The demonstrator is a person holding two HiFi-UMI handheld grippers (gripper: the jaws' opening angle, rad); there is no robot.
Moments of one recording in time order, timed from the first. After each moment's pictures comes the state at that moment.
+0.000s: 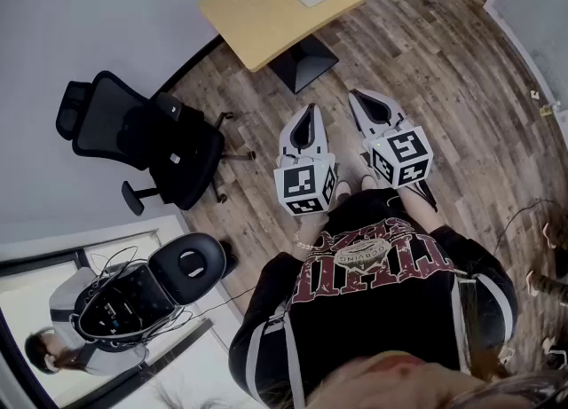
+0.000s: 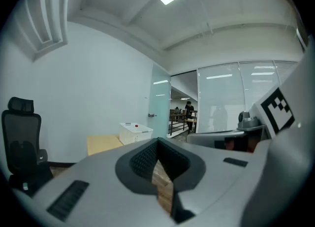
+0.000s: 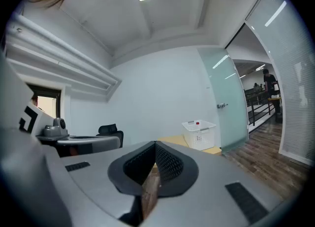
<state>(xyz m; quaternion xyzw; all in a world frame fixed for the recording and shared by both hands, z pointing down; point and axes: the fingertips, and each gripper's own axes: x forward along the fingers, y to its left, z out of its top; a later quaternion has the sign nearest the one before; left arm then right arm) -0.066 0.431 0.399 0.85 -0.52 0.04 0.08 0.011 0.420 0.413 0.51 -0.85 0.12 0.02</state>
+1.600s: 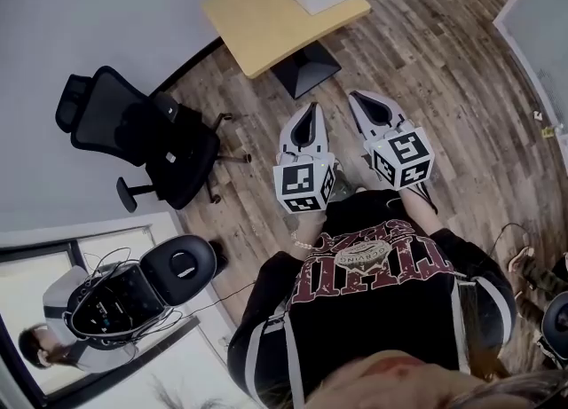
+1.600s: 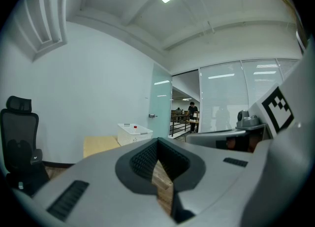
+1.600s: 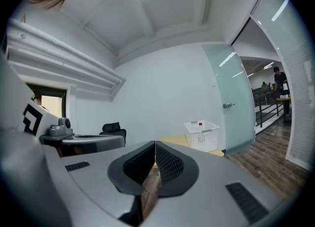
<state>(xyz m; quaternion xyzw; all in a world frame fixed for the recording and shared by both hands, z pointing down) -0.037 0.375 0.401 0.85 -0.52 0.04 0.09 0.035 0.366 0.413 0.48 -0.87 0.11 0.03</state>
